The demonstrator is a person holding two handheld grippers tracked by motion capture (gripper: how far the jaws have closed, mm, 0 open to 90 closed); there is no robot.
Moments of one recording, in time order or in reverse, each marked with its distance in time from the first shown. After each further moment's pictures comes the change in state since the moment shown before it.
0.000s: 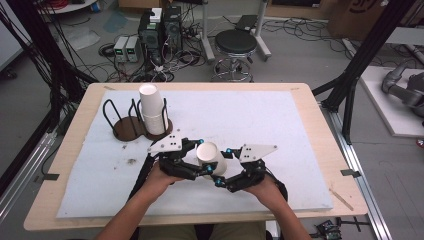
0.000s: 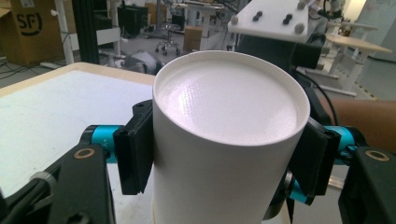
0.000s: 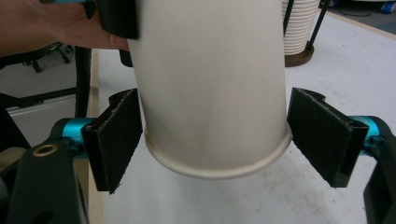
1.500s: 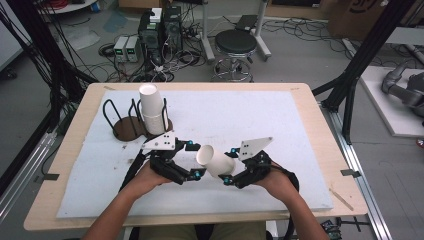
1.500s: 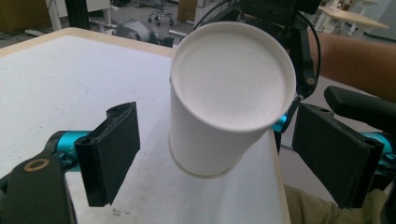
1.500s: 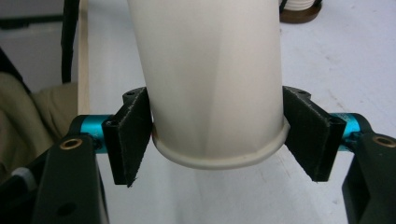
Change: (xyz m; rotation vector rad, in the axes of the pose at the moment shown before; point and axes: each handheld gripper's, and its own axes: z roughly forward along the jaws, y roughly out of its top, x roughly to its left) left arm 0.011 -0.005 -0.020 0.140 -0.032 -0.015; right arm -0.010 0.021 -0.012 0.277 0.011 -0.153
